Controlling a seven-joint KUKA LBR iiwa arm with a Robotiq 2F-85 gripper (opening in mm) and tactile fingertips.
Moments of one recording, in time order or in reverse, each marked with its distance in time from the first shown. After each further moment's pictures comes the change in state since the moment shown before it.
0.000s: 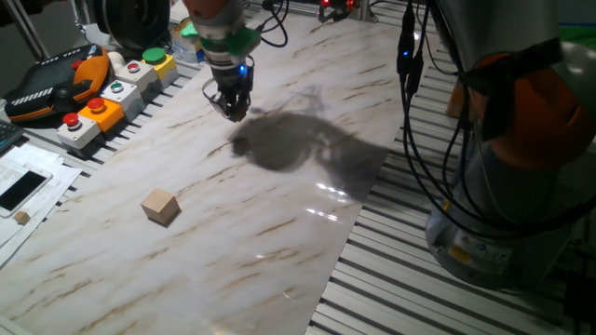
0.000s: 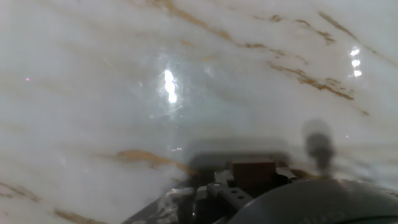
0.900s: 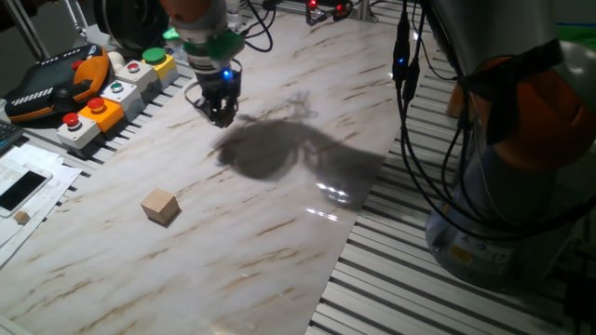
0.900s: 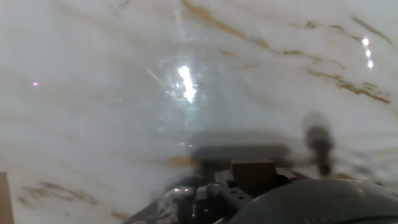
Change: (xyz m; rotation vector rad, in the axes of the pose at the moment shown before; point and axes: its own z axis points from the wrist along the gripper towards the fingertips) arm -0.009 0.050 -0.016 -0.030 0.021 -0.034
